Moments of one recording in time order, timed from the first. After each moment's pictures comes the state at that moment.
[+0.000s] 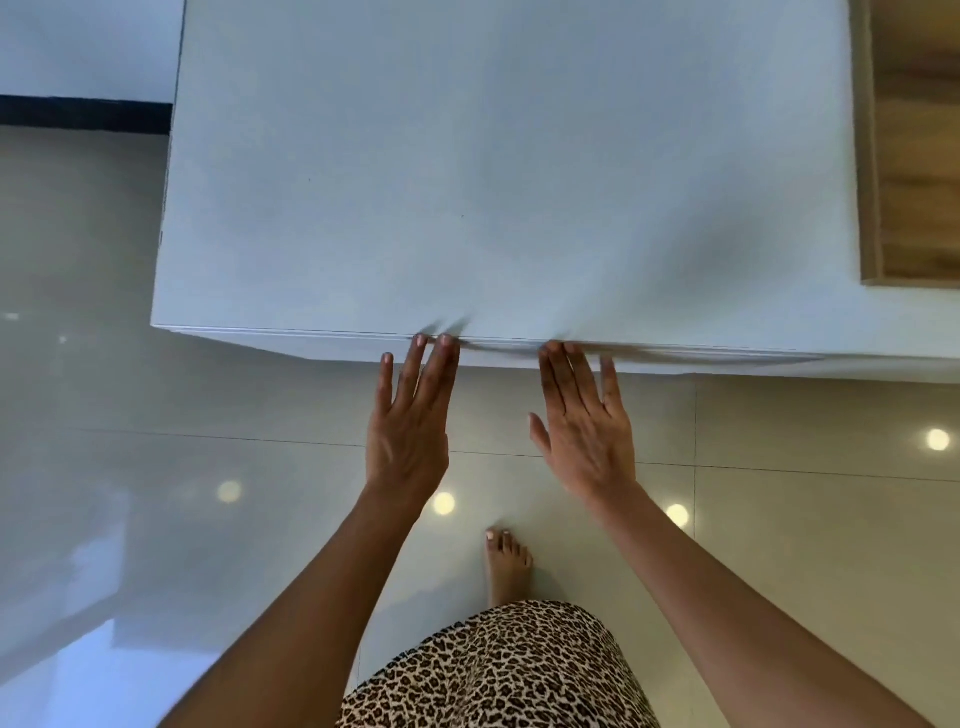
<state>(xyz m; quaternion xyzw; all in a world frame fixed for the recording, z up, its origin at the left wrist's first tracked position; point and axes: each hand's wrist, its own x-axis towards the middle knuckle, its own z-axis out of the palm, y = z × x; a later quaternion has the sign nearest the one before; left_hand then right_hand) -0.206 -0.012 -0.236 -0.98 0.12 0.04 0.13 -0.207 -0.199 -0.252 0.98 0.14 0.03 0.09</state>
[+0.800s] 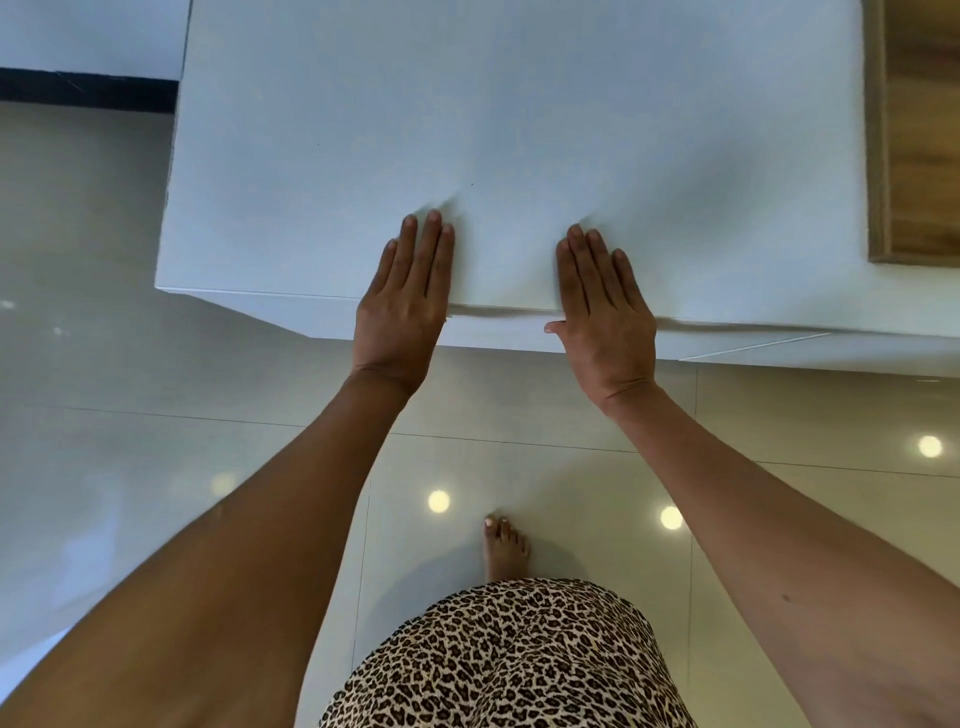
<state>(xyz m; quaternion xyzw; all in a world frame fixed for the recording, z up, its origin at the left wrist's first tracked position) -0.134 0.002 -0.224 -0.98 0.15 -0.12 0.05 -0.141 -0.205 -0.233 0.97 0.17 0.15 0.08</state>
